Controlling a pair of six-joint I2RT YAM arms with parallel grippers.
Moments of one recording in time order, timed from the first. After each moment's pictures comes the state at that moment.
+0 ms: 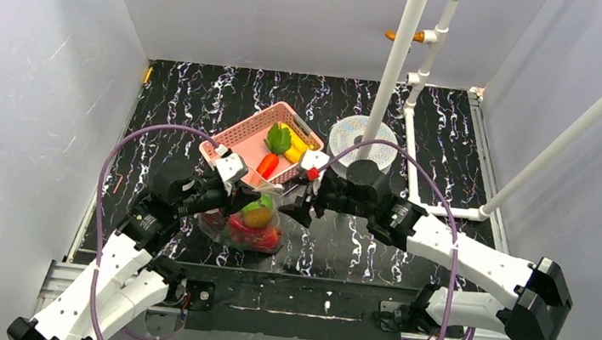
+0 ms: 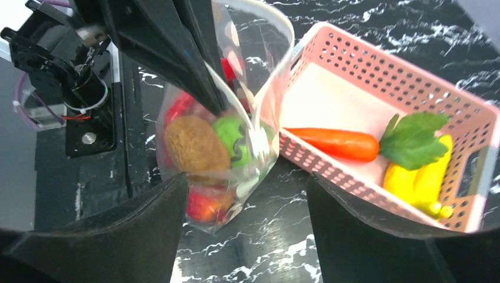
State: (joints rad) left arm -0.47 0.63 0.65 -0.34 0.55 0.12; right arm 1.00 1.19 0.90 0.03 -0.33 -0.16
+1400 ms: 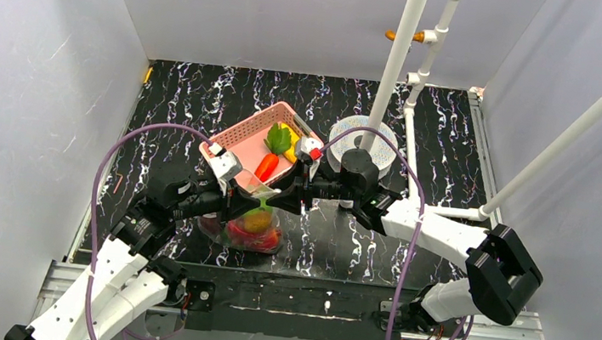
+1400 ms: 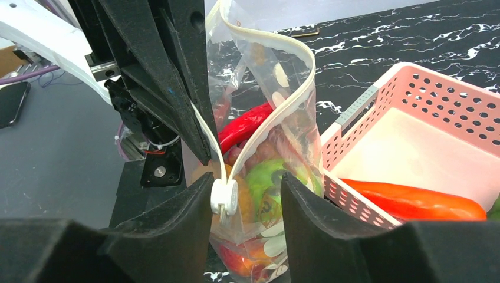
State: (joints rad) left arm -0.47 0.59 0.66 -0.41 0.59 -0.04; right arm 0.88 1.41 0.84 0.50 -0.73 0.13
